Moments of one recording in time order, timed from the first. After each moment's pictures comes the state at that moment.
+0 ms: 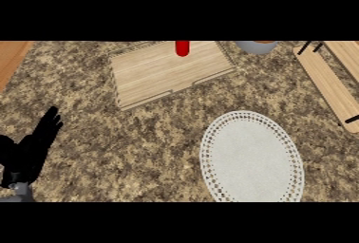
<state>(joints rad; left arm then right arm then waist) 0.00 0.29 0.16 -1.44 0.07 -0.06 0.12 -1.15 -0.63 -0.58 -0.72 1.51 -0.22 1.00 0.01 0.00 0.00</state>
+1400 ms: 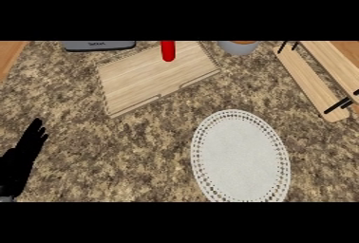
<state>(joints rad) 0.07 0.31 0.22 -1.43 0.09 -0.08 0.11 -1.10 -0.47 -0.57 -1.82 1.50 0.16 1.11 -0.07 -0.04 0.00</state>
